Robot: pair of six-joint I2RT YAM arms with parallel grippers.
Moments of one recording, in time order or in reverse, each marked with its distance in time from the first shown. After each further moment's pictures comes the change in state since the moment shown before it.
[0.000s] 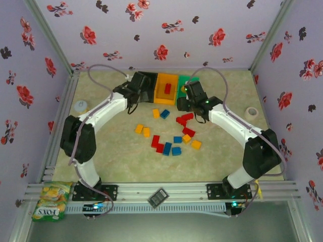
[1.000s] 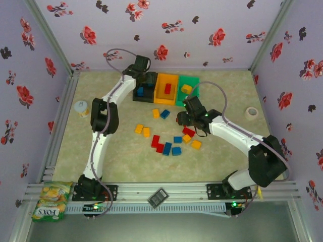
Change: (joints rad) left arm 0.144 0.624 0.716 0.023 0.216 0.386; right arm 0.073 -0.095 -0.216 0.024 0.012 0.098
